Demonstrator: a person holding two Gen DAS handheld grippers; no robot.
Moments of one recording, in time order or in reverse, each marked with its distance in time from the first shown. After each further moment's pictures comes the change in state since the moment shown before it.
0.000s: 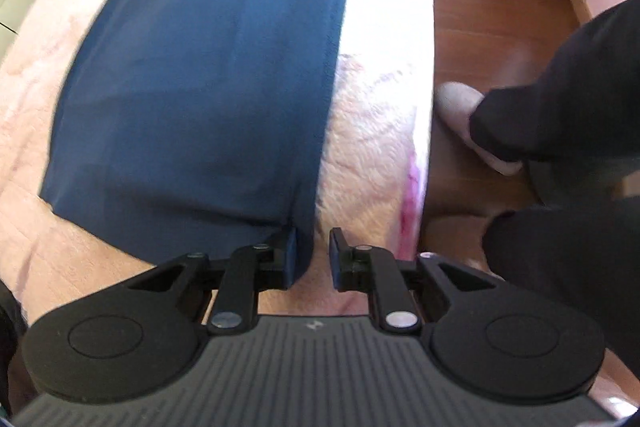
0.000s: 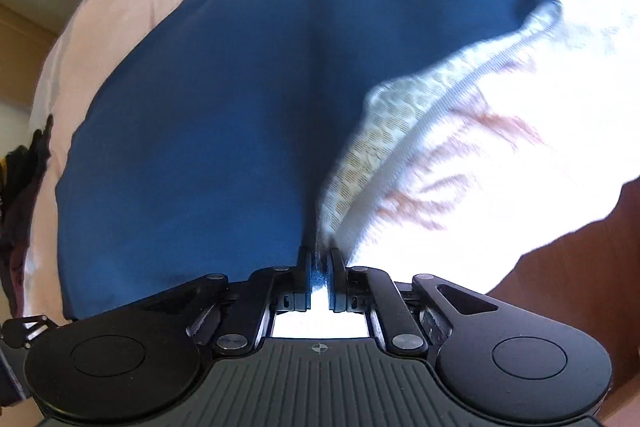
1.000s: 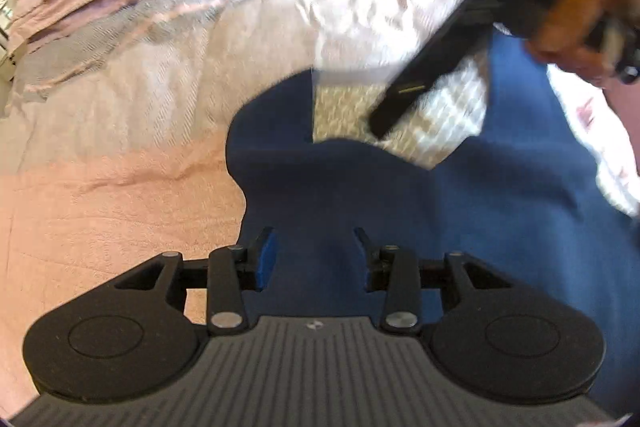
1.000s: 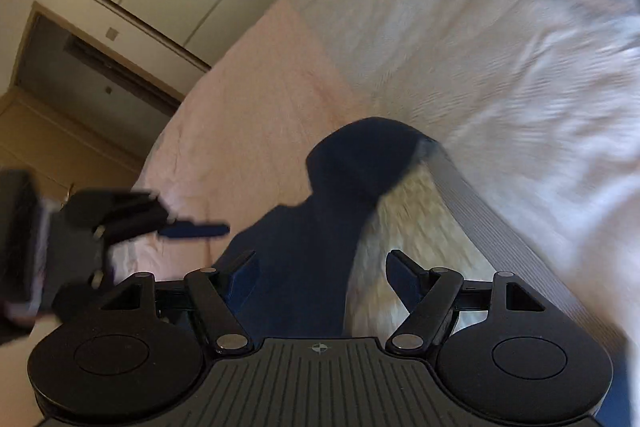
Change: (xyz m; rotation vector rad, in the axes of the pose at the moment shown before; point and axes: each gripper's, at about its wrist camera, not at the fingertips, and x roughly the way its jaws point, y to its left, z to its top) left arm 0.092 0.225 0.440 0.212 -0.247 -0.070; right arm 0.050 -0.046 0.238 0.071 -0.311 0.367
